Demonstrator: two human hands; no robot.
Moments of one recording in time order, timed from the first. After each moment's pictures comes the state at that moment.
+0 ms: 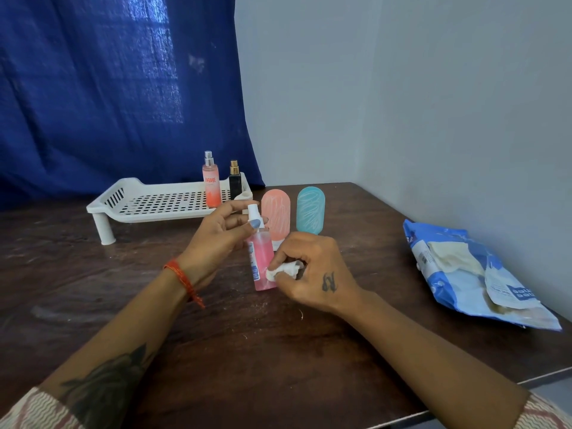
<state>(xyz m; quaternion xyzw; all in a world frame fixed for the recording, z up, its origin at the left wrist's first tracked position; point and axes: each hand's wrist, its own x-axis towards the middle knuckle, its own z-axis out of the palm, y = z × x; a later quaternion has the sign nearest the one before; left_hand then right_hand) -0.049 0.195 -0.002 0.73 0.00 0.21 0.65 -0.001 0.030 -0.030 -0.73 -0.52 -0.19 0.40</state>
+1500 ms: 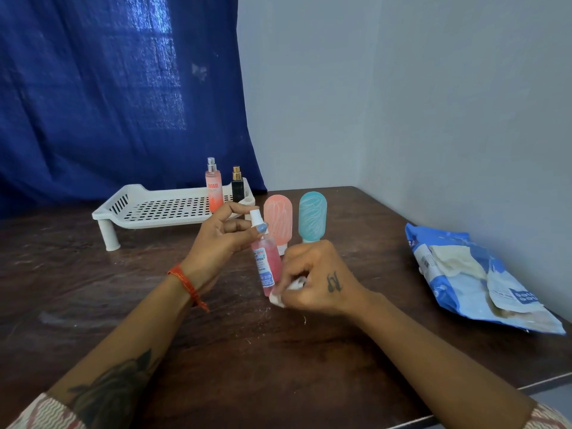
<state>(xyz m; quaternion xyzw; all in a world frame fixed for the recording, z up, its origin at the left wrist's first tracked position) -0.052 0.196 0.000 0.72 0.01 0.23 0.66 -0.001 0.022 -0.021 -0.73 -0.56 -0.12 0.36</state>
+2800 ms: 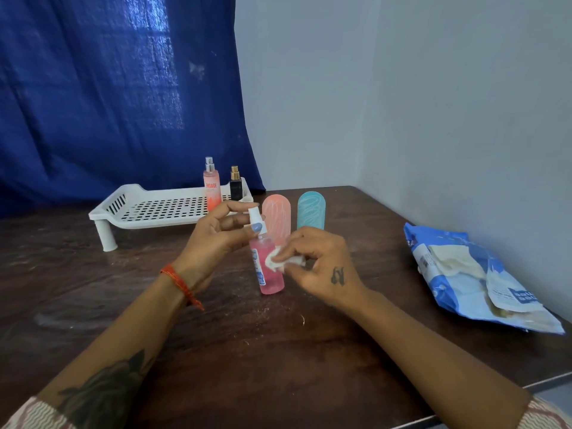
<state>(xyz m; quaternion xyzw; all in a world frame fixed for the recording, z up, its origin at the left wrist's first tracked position) -0.054 0.198 0.004 0.71 -0.02 0.22 0.67 0.014 0.028 -0.029 -0.71 -0.51 -0.22 0.43</state>
